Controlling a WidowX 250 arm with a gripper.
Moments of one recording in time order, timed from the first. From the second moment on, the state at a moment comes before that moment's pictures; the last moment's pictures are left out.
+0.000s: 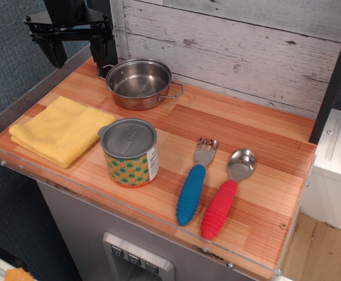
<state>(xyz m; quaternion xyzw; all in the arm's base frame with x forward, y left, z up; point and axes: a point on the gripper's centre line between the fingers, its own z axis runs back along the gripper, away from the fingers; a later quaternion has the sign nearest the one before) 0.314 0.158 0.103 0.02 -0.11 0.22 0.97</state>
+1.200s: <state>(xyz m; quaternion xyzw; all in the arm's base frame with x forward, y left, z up) 0.243 0.078 0.084 0.03 0.01 0.02 1.00</state>
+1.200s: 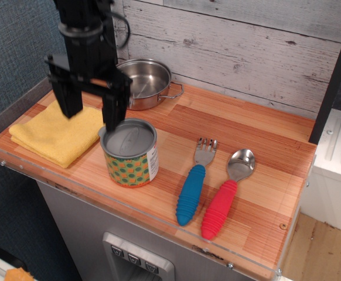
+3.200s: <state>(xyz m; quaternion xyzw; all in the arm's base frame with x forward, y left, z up) 0.265 0.048 0.039 0.03 0.00 -0.19 0.98</state>
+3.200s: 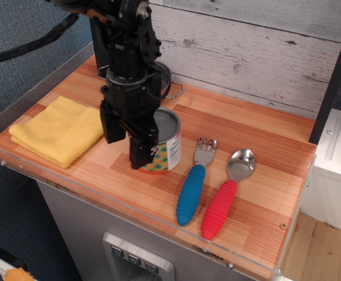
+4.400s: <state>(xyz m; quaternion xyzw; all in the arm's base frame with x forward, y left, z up) 0.314 0.054 0.042 0.02 -0.05 -0.19 0.98</state>
